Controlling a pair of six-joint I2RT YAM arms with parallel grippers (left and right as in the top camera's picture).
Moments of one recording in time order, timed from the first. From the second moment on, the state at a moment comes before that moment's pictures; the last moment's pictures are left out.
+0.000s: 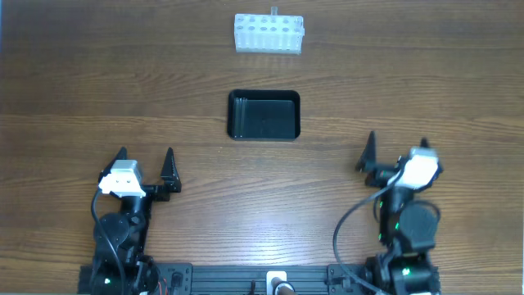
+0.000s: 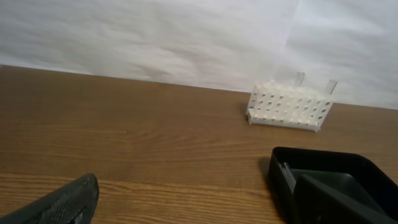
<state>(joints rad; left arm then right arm) -0.13 0.01 0.01 -0.07 -0.08 -0.15 0.10 0.37 0.21 0.14 0.25 0.03</state>
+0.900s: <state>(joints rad) -0.13 0.01 0.01 -0.07 -0.08 -0.15 0.53 2.03 1.65 -0.17 0.44 0.35</state>
